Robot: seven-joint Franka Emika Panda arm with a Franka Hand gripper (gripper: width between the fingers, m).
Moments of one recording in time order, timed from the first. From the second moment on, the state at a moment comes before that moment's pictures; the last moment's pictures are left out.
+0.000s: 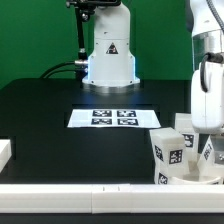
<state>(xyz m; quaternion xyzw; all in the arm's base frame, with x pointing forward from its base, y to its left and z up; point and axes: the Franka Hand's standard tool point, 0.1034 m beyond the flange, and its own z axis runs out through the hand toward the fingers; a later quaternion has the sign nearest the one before) 0.640 0.128 0.058 -0.46 0.88 -0.04 0.14</state>
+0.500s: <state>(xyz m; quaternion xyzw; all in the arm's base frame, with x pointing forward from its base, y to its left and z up) 0.648 0.138 0.105 -0.65 0.75 -0.04 0.15</state>
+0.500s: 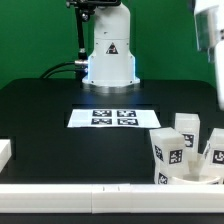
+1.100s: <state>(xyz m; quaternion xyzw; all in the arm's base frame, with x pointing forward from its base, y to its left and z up) 0.645 0.135 0.109 -0.83 0.55 -0.07 0.11</state>
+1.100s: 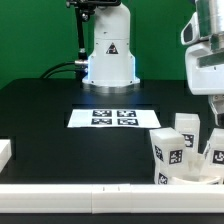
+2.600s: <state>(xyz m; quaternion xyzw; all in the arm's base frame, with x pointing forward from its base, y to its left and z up) 0.639 0.117 0.114 -0.97 -0.24 -0.09 -0.02</state>
